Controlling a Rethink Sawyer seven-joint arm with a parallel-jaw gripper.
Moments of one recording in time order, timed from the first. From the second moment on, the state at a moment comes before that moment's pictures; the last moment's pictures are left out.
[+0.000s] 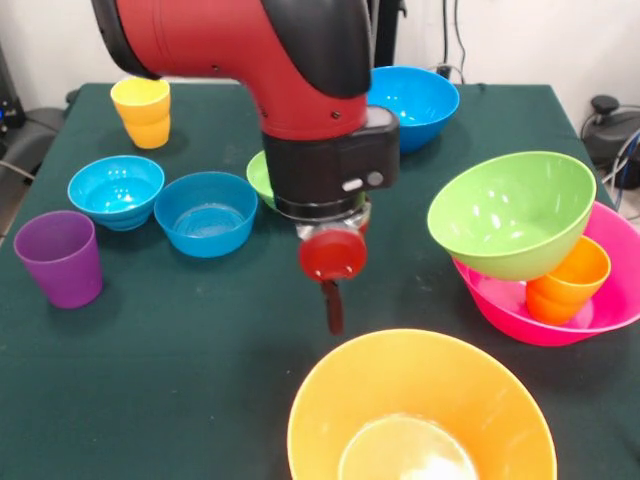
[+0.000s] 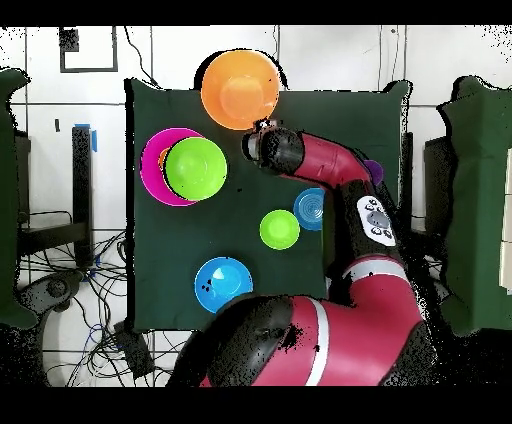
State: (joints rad) arm -0.39 -0.38 0.19 1.32 -0.06 0.47 2.94
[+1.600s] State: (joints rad) arm -0.42 -0.57 0.20 1.13 -0.17 1.17 2.94
